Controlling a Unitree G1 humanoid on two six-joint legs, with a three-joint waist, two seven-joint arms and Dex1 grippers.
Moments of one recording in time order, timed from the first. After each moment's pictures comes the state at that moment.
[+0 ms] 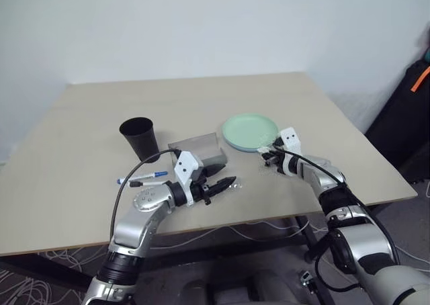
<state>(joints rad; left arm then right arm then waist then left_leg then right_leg) -0.20 0.38 -0.11 -0.14 -0.37 0.35 -0.78 -0.76 -0.23 0.03 0.75 0.08 0.36 0.64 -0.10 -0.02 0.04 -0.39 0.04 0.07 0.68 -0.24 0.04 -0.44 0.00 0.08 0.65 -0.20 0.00</state>
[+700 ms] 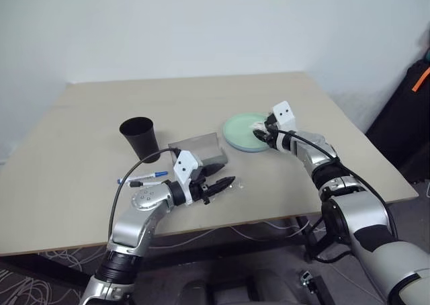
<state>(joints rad) -0.20 0.40 -0.11 -0.15 -0.37 0.36 -0.78 -1.07 -0.20 0.03 1.18 0.02 0.06 0.58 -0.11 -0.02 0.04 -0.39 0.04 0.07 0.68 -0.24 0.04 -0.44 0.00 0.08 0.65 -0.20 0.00</state>
